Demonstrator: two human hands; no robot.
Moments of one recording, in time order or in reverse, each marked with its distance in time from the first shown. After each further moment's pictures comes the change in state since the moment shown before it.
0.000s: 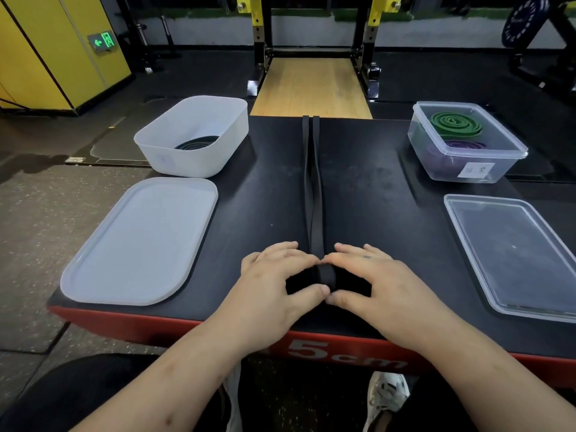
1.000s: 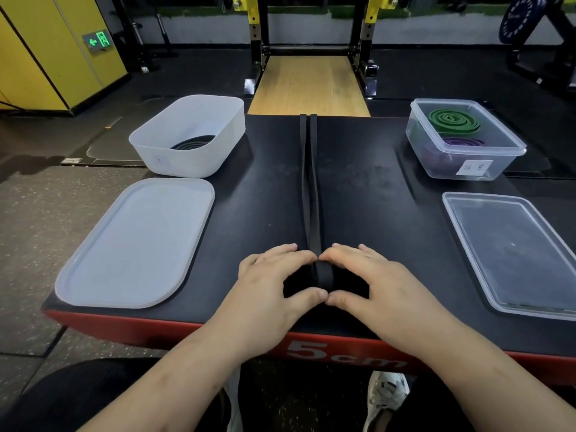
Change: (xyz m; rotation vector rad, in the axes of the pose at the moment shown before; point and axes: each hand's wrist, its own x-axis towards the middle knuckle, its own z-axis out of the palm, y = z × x) left_hand -0.003 0.001 0.002 -0.007 -0.018 -0.109; right_hand -0.002 -0.001 0.002 0.008 0.031 -0.059
